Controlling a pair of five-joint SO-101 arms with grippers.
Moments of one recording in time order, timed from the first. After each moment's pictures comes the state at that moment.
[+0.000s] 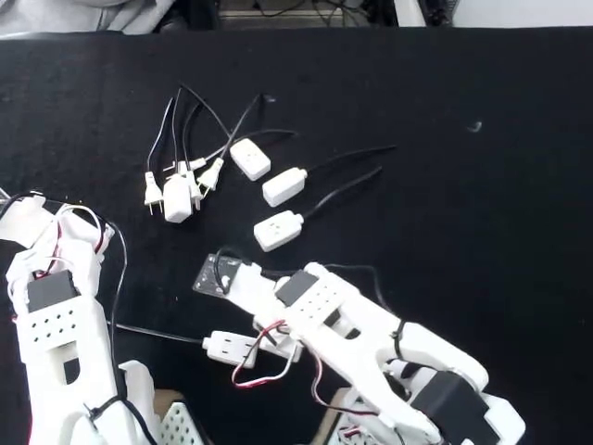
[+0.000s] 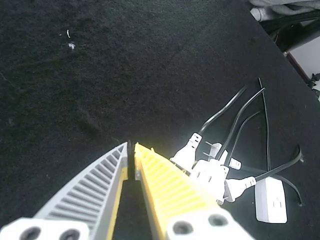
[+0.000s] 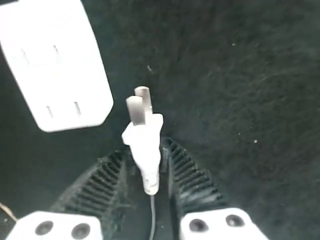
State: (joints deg) left arm -26.5 -54.5 62.8 36.9 31.0; right arm -43.7 -19.9 61.4 56.3 25.4
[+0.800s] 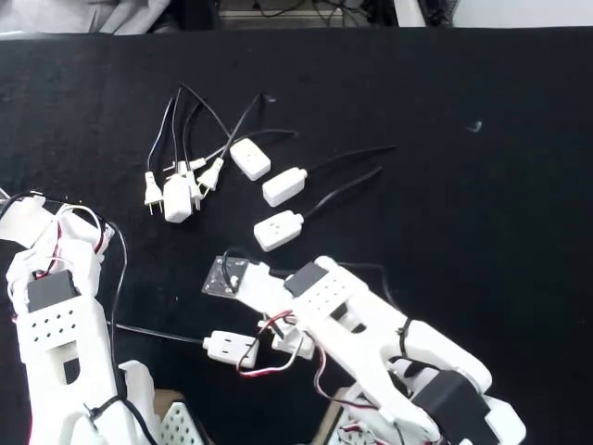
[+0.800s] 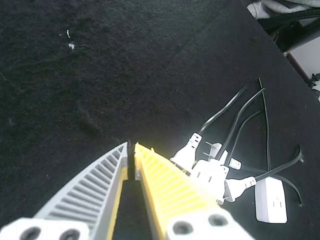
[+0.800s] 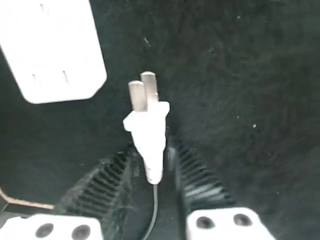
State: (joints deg) left arm -26.5 -54.5 62.8 36.9 31.0; right arm -39.8 -19.9 61.4 59.6 32.3
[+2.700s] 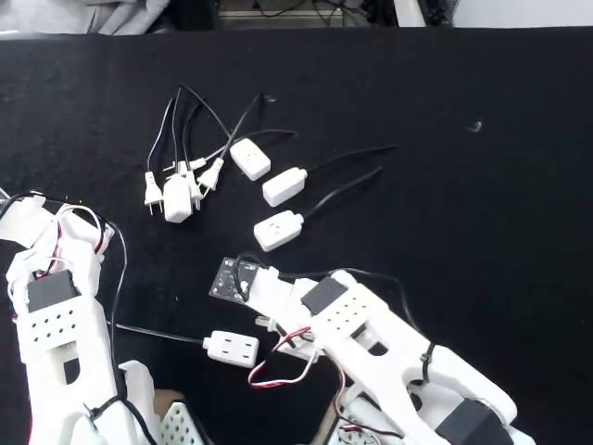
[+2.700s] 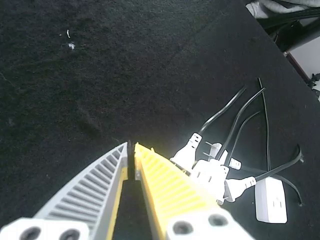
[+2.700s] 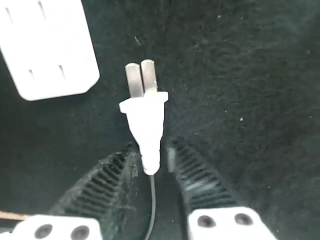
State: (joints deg) left arm -26.5 -54.5 62.8 36.9 31.0; right arm -39.4 -31.3 68.7 56.2 32.2
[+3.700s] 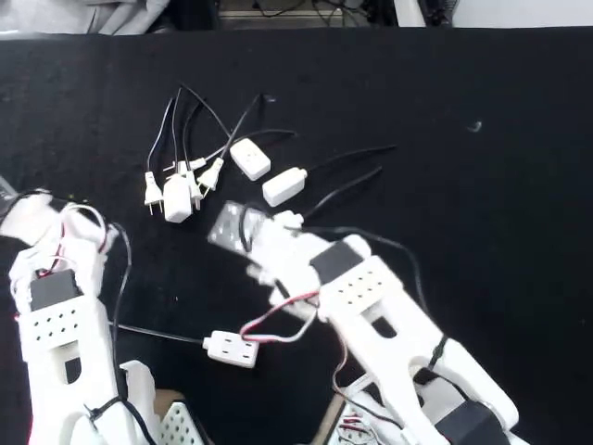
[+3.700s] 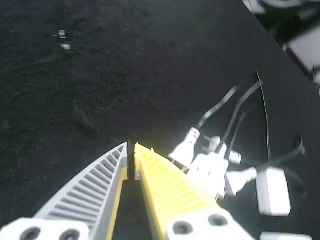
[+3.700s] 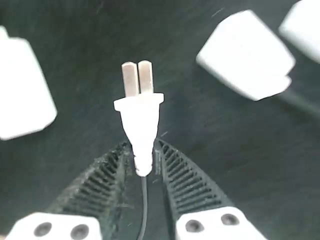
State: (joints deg) left arm -23.6 -54.5 62.8 36.9 26.7; right arm -32.7 -31.3 50.4 61.9 32.3
